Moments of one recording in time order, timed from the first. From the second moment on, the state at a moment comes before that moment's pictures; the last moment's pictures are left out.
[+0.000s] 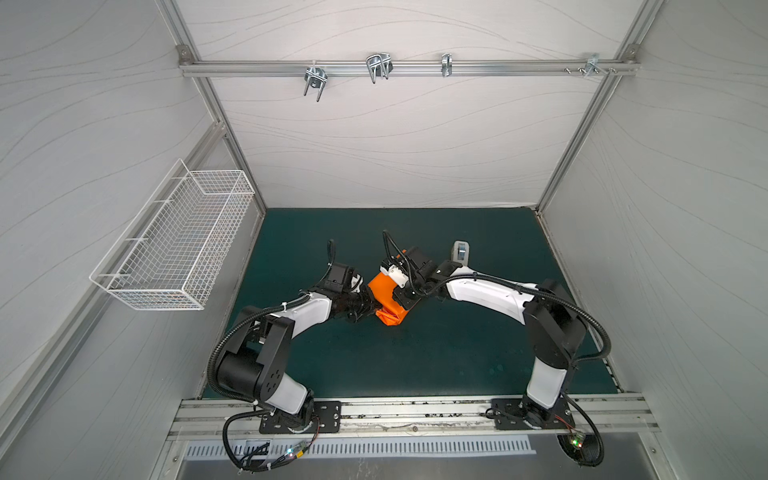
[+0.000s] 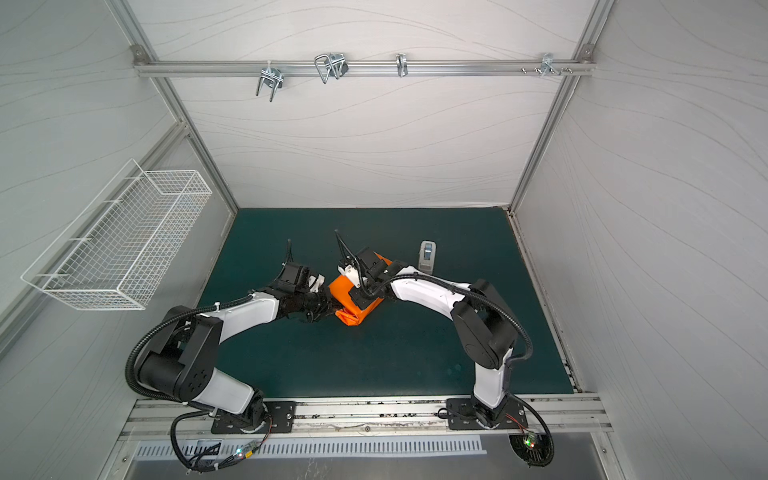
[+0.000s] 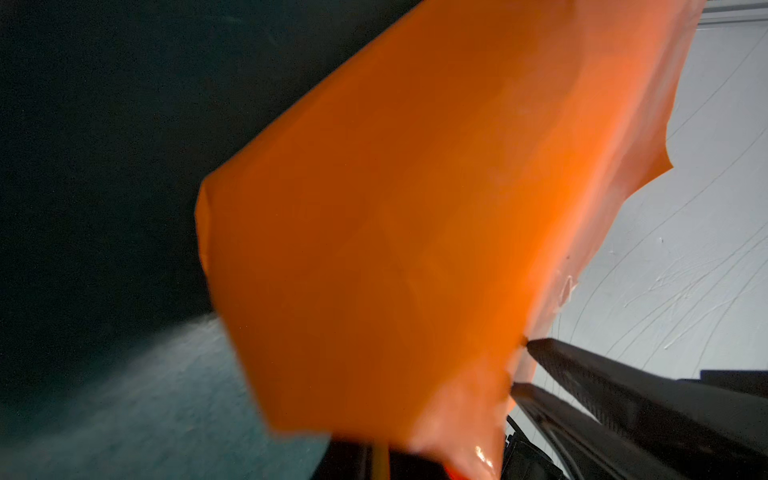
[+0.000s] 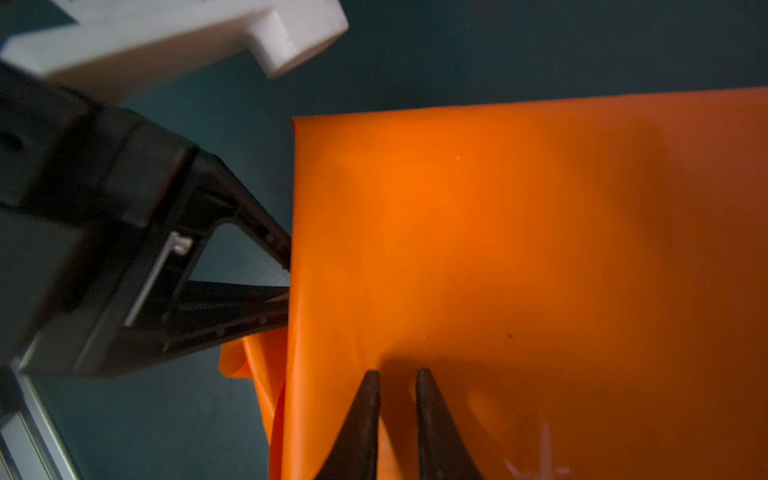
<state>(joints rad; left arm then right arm) -0.32 1.52 0.70 -0.18 0.60 -0.90 0.88 1.82 1.32 -0.50 -0.16 0.00</state>
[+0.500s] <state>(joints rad) -0.32 1.52 0.74 -0.18 0.60 -0.88 0.89 1.73 1.19 -0.42 -0.18 -0.10</state>
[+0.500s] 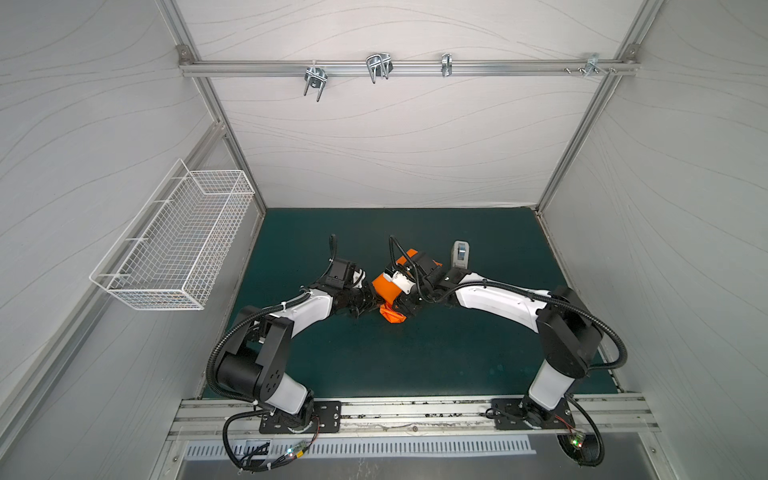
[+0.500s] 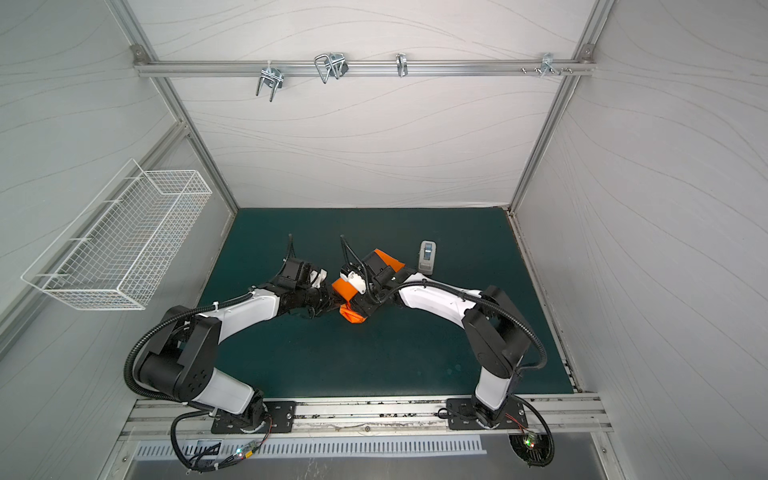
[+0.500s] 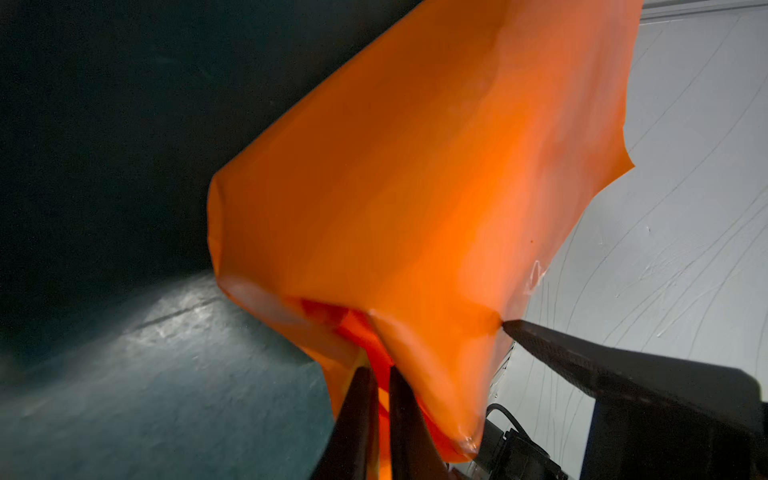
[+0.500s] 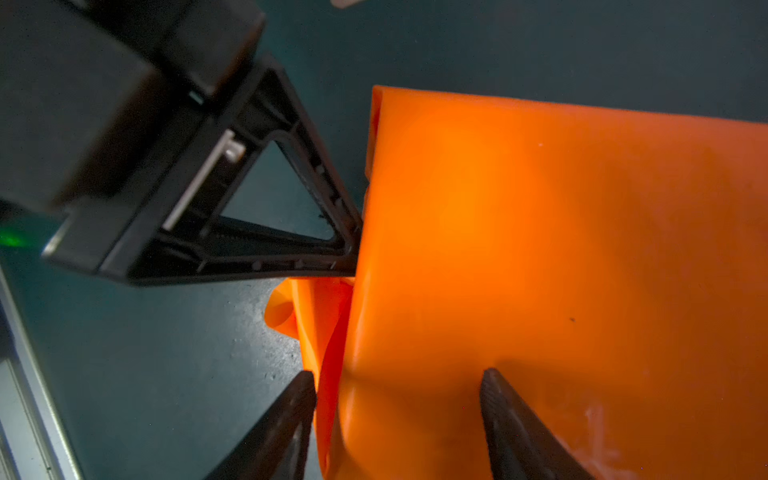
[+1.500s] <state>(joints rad) -0.33 1.54 0.74 -0.16 0.61 -0.88 1.08 1.74 1.05 -0.11 0.24 -0.16</state>
